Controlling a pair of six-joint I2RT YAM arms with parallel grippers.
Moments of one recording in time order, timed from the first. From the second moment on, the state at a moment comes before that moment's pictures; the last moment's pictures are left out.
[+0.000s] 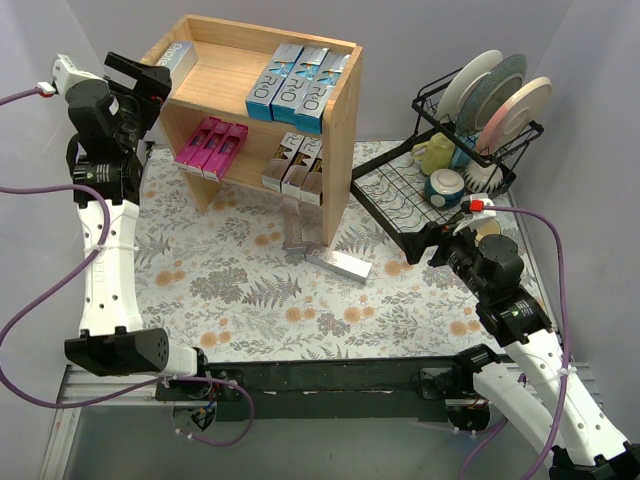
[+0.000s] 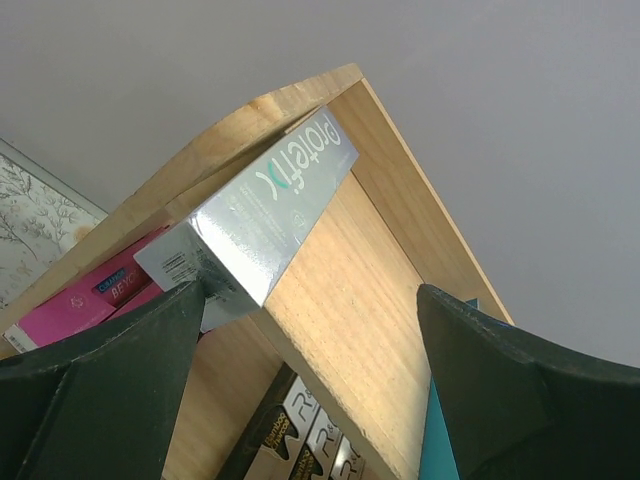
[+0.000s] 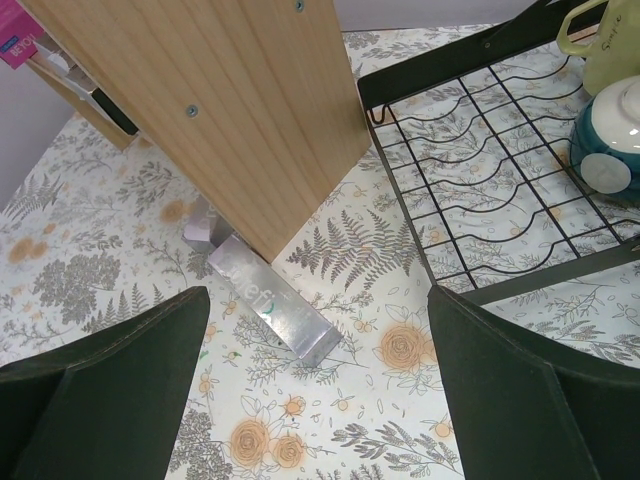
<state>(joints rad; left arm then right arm) 0.09 1.38 1.81 -0.43 -0.04 -0.87 0.42 0.59 0.67 -0.24 -0.04 0.31</state>
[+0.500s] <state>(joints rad) 0.09 1.48 1.89 -0.42 -0.03 -0.87 0.42 0.59 0.67 -0.25 -0.02 0.30</state>
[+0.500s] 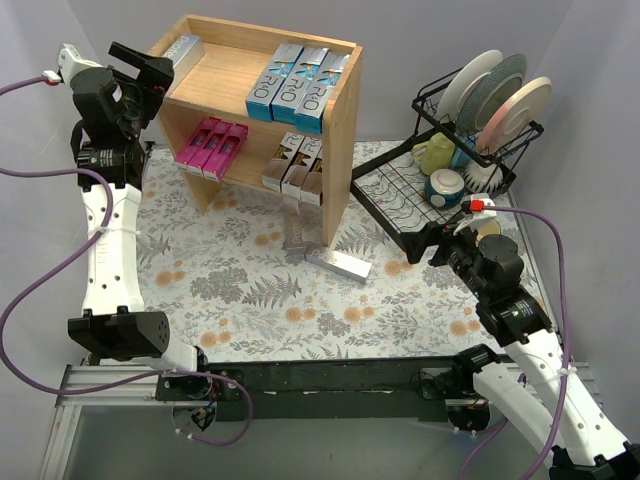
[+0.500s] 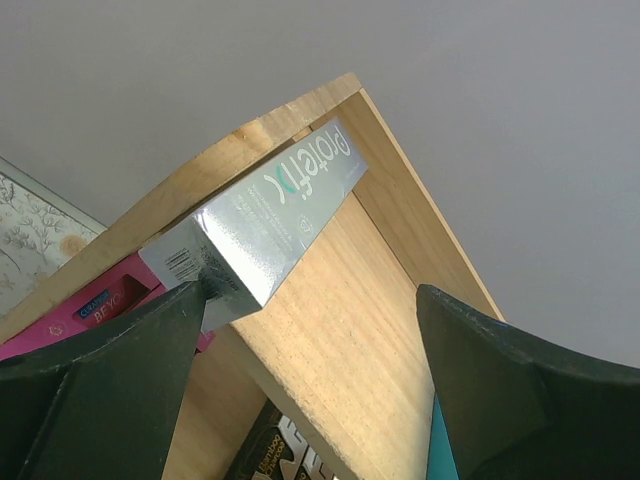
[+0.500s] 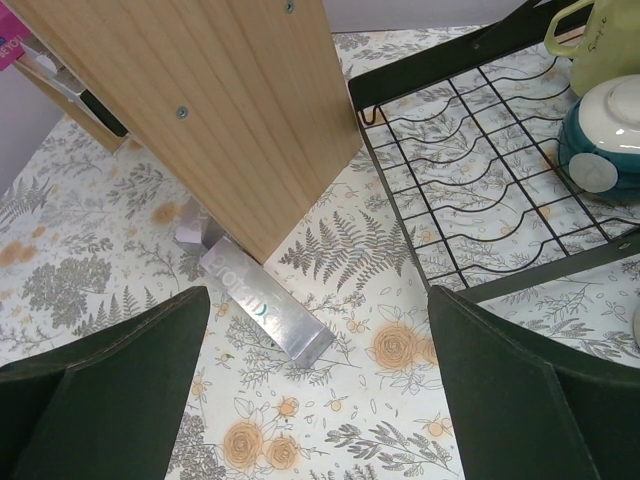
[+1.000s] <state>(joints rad) 0.09 1.47 1.87 -0.39 0.03 -0.80 0.42 0.66 0.68 -0.29 -0.11 0.23</state>
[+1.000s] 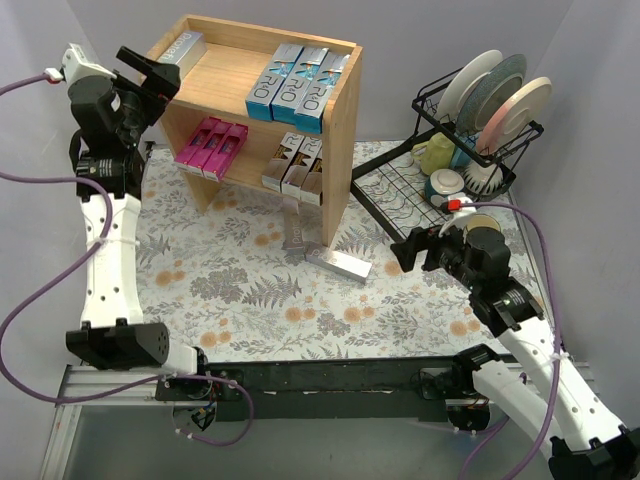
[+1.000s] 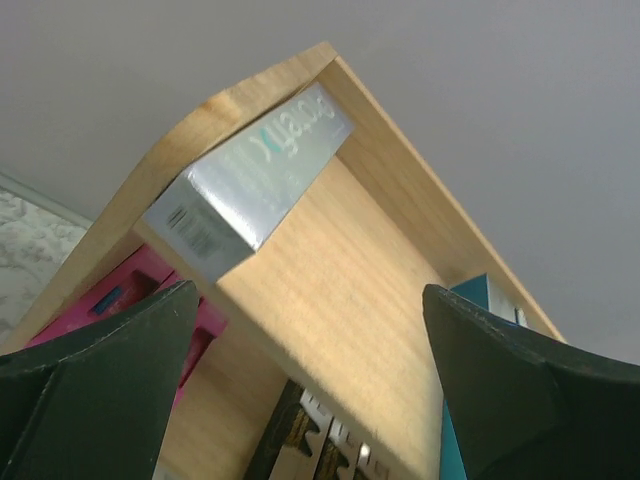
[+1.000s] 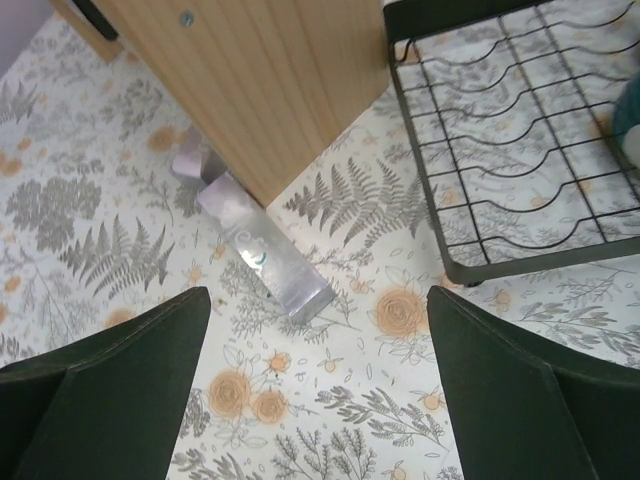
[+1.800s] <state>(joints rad) -0.16 0.45 0.59 -0.37 0.16 -0.38 0.50 1.23 0.64 -0.03 -0.42 0.02</state>
